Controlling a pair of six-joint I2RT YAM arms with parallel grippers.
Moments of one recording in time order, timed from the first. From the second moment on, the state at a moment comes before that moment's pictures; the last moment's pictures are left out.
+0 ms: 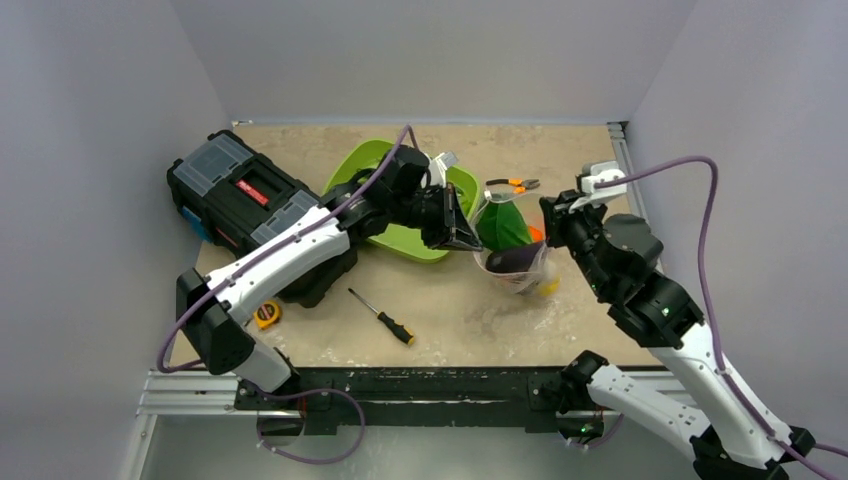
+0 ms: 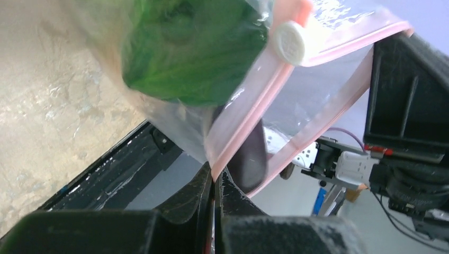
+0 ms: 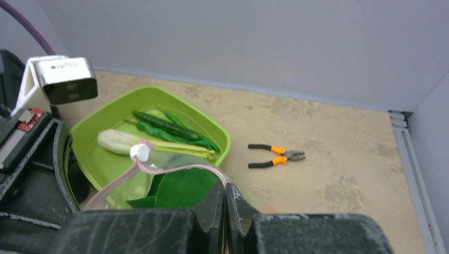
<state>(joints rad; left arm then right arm) -0.83 1.52 1.53 -0.57 0.50 -1.01 0.67 0.74 1.12 -0.47 0.43 0.09</state>
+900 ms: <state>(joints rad) -0.82 1.60 1.51 -0.47 0.55 -1.10 0.67 0.85 1.11 -0.53 0.45 0.11</state>
